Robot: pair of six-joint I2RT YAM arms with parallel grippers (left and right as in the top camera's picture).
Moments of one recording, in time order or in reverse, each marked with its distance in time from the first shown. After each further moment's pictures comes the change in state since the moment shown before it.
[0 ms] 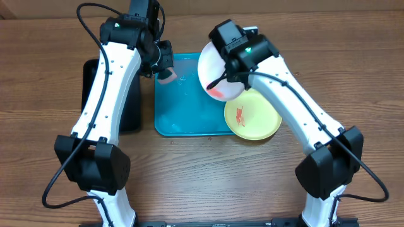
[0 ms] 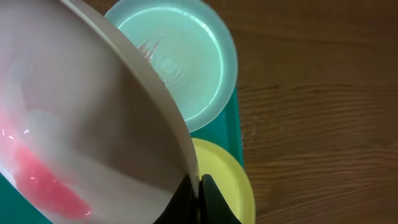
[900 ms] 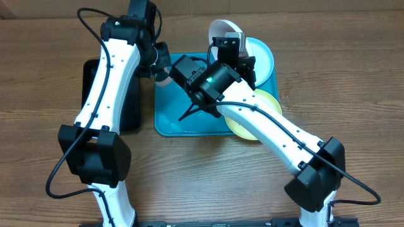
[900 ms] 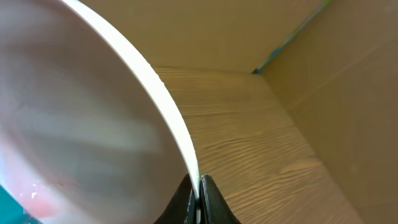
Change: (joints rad) left arm 0.032 0.055 -0.001 0.004 0.001 -0.053; right arm 0.225 0.000 0.003 -0.158 0.643 0.405
